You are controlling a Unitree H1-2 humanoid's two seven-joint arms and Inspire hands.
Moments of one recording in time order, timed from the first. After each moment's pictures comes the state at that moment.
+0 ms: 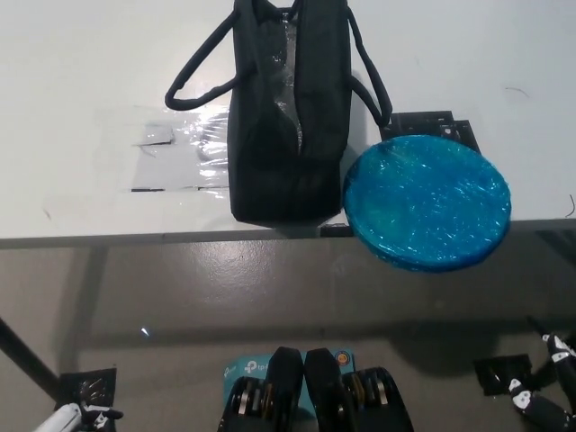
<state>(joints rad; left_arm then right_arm) 0.21 0.47 0.01 -0.43 0.40 0.45 -0.52 0.10 -0.36 0.12 -0.09 -0.46 0.11 -0.01</state>
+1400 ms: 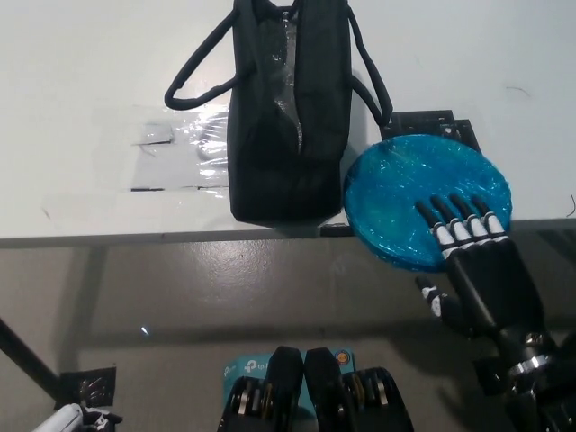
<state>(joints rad) 0.19 0.42 0.07 -0.43 0.51 0.45 -0.67 -0.22 -0.35 0.37 -0.17 -1.17 0.14 0.00</state>
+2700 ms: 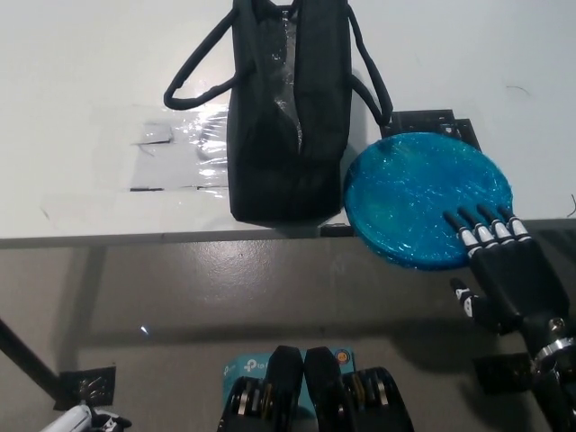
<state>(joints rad) 0.18 0.42 0.07 -0.45 0.51 0.46 -0.74 -0.23 -0.39 0.32 -0.17 -1.18 0.17 0.22</state>
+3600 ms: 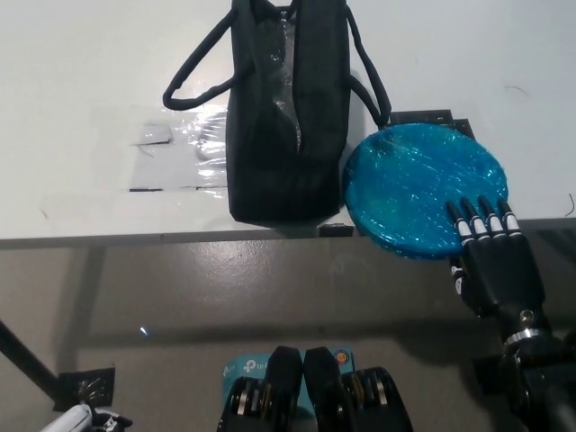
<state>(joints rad) 0.18 0.42 0.07 -0.45 0.51 0.46 -0.74 -0.32 -0.30 0.34 0.28 -1.23 0.18 -0.22</state>
